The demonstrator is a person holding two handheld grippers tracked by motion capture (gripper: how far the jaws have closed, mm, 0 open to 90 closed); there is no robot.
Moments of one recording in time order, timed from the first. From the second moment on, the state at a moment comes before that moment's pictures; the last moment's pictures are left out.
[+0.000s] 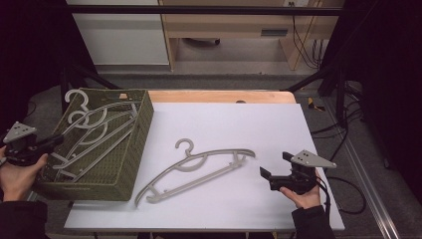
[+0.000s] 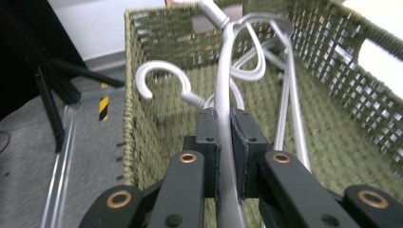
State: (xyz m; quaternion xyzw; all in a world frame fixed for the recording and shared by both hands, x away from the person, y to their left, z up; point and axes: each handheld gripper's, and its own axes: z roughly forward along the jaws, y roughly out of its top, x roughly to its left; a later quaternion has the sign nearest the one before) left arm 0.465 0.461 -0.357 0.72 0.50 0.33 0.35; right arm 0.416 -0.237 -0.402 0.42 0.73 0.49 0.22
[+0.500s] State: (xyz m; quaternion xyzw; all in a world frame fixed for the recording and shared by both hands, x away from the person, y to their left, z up) left arm 0.480 0.454 -0.363 0.76 0.52 0.29 0.26; right arm 0.416 -0.237 -0.402 0.42 0.73 0.49 0.22
